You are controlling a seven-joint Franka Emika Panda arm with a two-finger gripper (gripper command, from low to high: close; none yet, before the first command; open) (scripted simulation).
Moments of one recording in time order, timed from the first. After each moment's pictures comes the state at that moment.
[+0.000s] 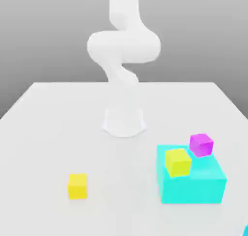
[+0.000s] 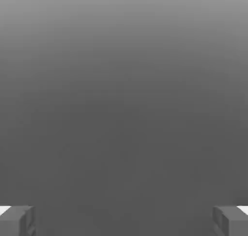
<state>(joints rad) 0.03 -0.71 0.01 -2.28 0.01 2.32 0.78</state>
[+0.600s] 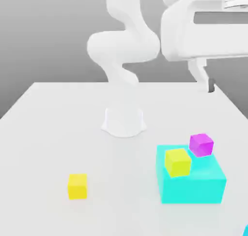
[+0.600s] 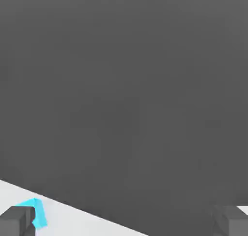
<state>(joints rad) 0.18 -0.05 0.14 -2.16 -0.01 2.44 0.71</state>
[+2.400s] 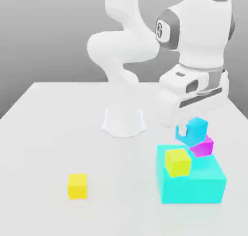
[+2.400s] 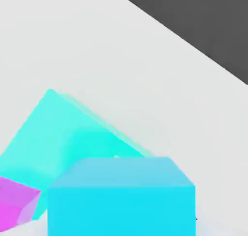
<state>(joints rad) 0.24 -0.31 0.14 -2.70 0.07 2.39 0.50</state>
